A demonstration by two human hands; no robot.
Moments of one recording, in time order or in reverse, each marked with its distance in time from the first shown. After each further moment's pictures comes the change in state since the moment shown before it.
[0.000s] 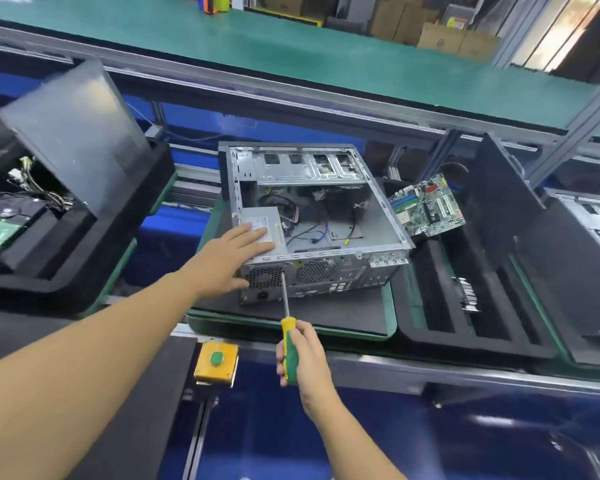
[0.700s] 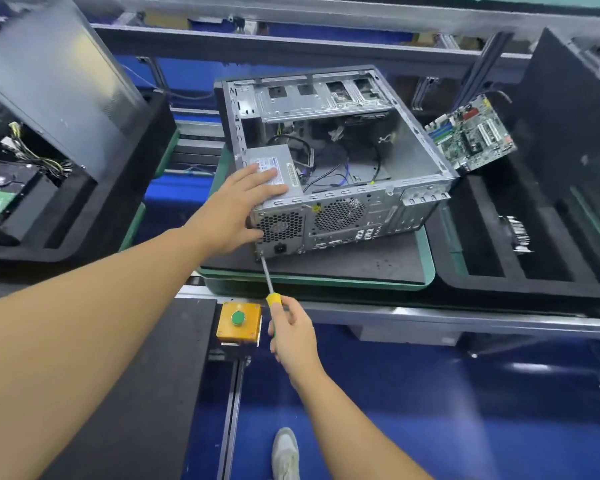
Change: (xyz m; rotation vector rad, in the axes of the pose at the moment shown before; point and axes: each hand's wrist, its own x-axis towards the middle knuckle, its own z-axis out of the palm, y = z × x) left_hand 0.001 -0.002 0.017 -0.226 0.178 -0.003; right_hand 0.013 0.063 0.050 -0.043 0.086 0.096
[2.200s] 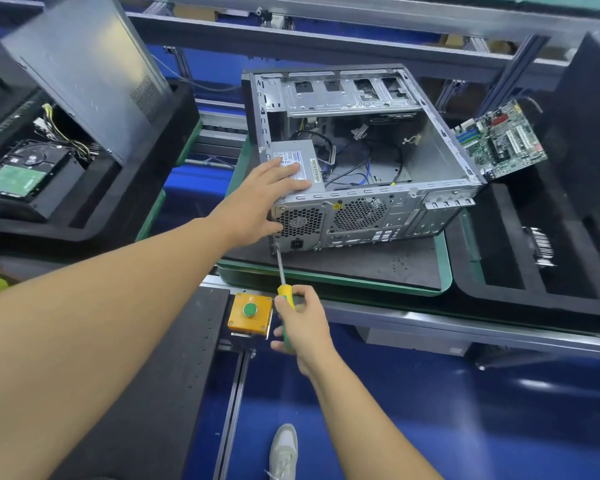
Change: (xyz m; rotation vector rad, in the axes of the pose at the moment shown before) left_hand -0.003 0.010 -0.003 -0.046 0.012 -0.035; right_hand 0.001 -0.020 0.004 0.014 0.008 0.129
